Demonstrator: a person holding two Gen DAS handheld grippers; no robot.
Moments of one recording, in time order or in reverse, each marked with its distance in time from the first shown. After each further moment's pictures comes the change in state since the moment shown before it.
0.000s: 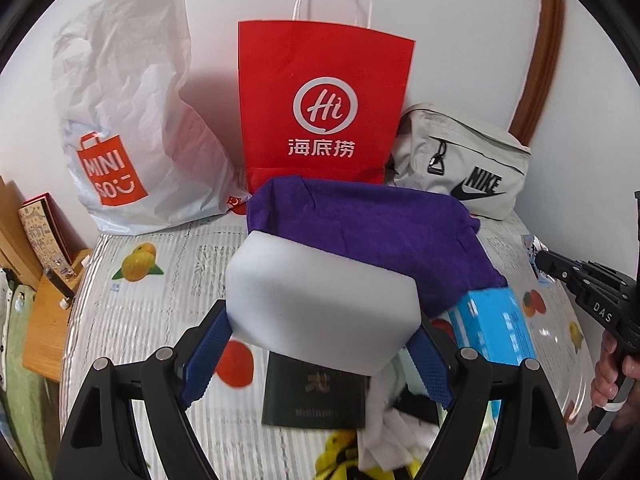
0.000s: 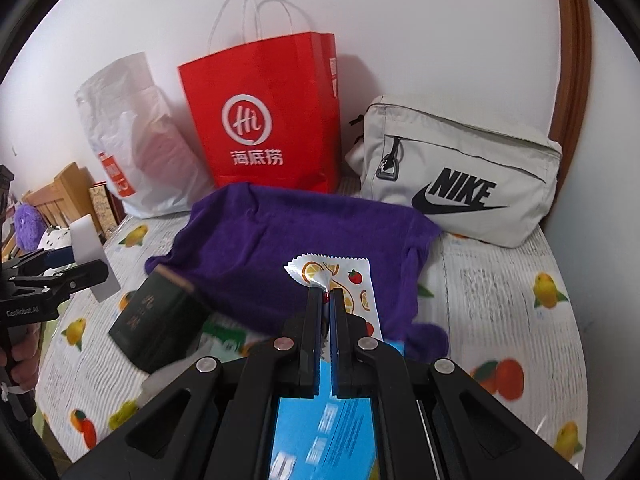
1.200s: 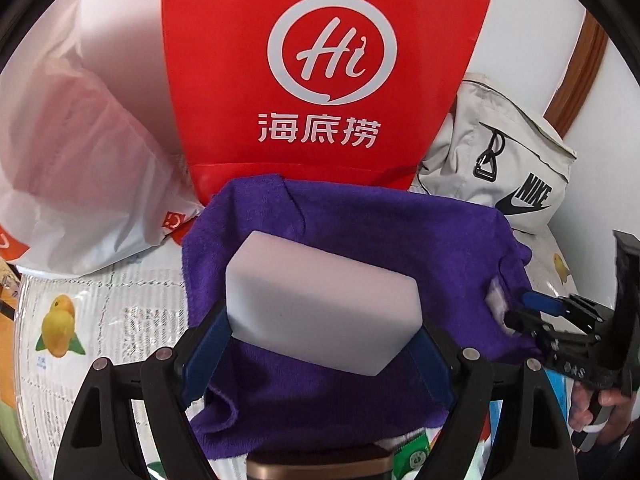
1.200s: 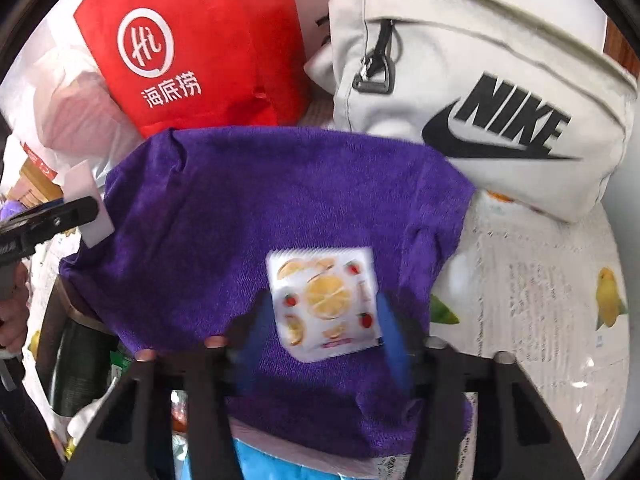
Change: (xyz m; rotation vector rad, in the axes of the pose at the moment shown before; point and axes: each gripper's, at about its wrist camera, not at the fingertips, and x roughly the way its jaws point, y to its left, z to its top) left arm 0.150 0.000 0.071 -0.008 0.143 -0.061; right arm 0.144 -0.046 0.015 0.034 0.251 0.010
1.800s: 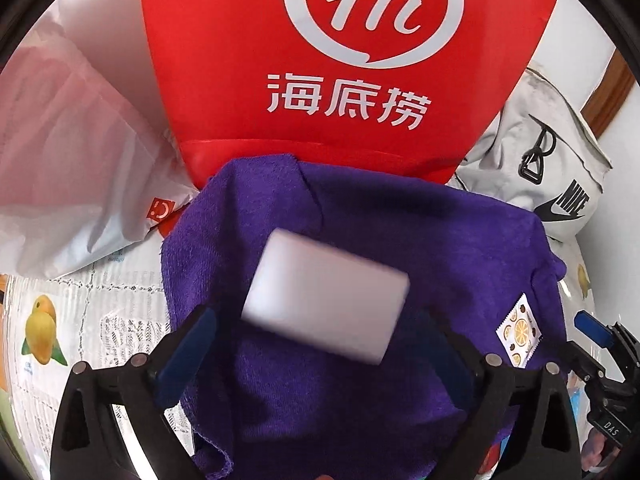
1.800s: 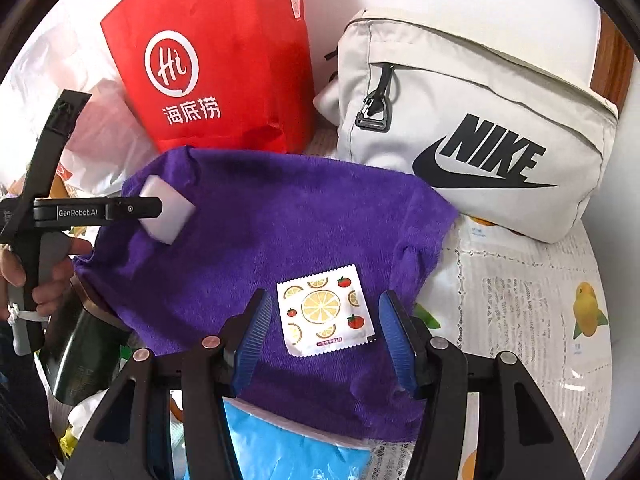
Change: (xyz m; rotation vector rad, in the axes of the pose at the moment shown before) left arm 0.046 0.005 0.018 -0.053 0.099 0.046; right arm -0.034 0.000 -0.005 -0.024 -0.078 -0.009
